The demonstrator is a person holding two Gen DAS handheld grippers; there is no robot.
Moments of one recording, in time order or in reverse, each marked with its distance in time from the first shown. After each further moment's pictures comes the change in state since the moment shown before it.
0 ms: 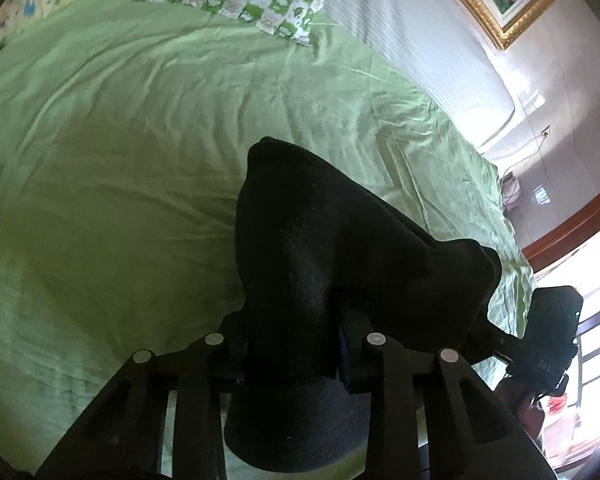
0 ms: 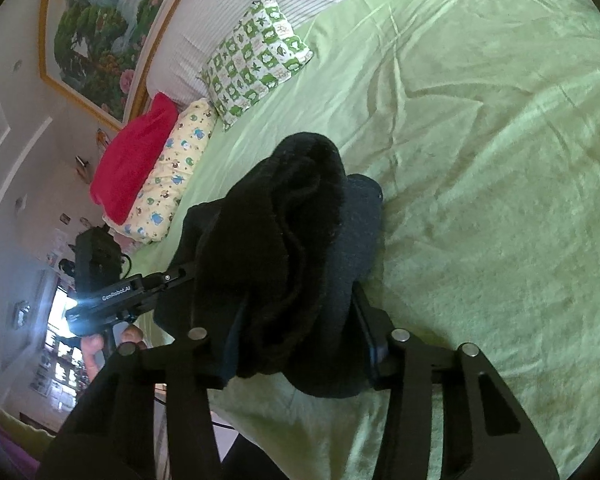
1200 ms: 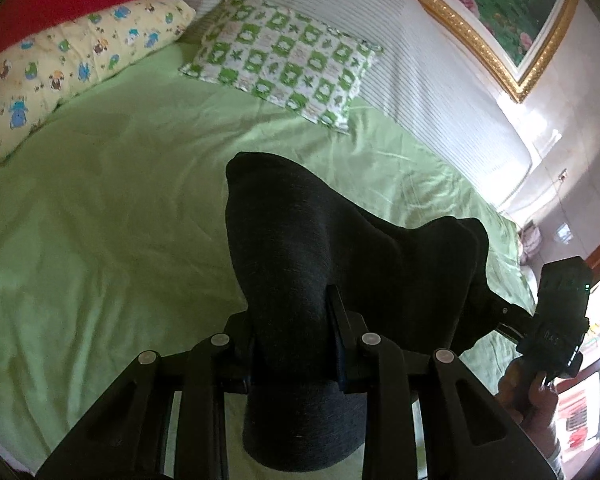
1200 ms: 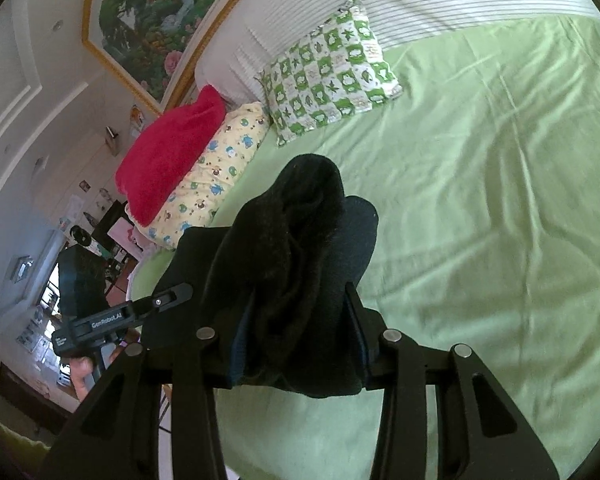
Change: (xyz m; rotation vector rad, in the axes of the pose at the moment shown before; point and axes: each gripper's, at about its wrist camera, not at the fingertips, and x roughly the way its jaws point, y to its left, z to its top) left arm -0.079 0.035 0.045 -0.037 -0.206 0.112; right arm 0.059 0.082 0.086 -0.191 -0.011 0.080
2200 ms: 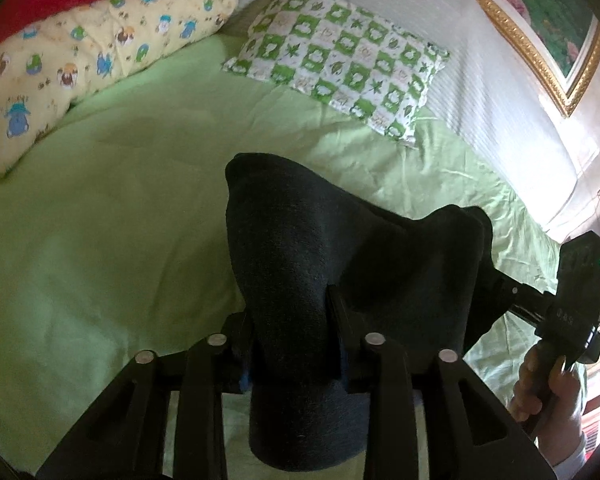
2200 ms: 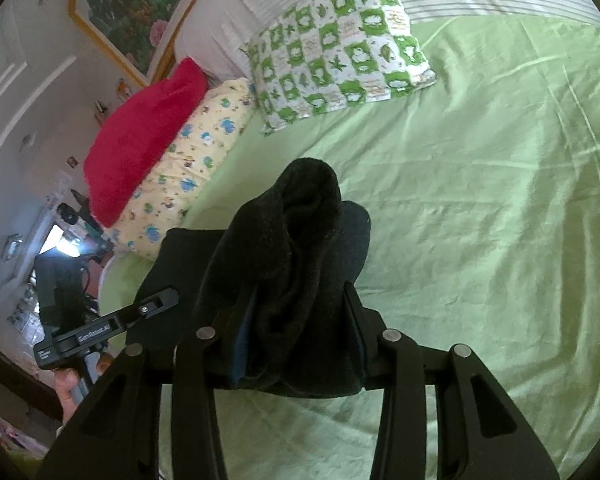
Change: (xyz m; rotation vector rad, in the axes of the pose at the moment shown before) left arm 0.057 0.048 0.037 -0.049 0.006 0.125; right arm 0.107 -0.021 0.059 -0.036 0.093 -0.067
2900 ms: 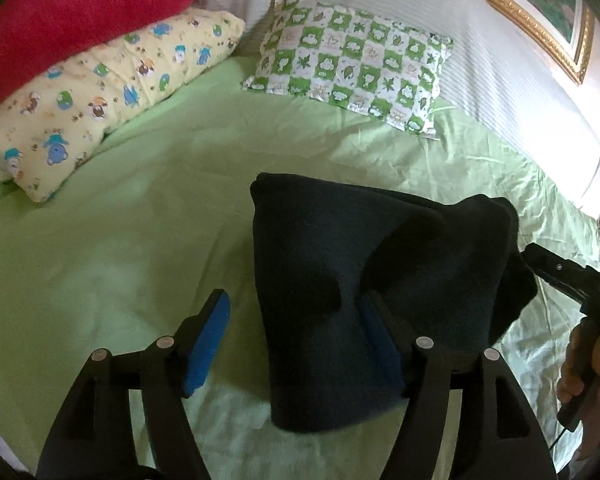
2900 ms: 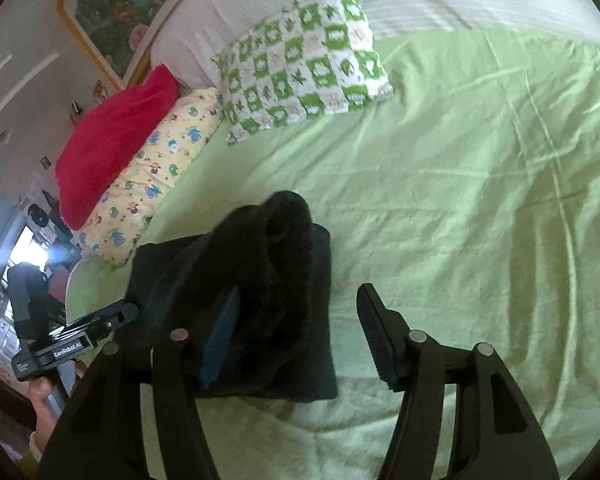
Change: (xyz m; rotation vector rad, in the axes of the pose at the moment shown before) left arm -0.021 -0.016 -0.020 0.106 -0.068 0.174; right arm -0.016 -0.010 -0.004 -0.043 -0.061 -0.073
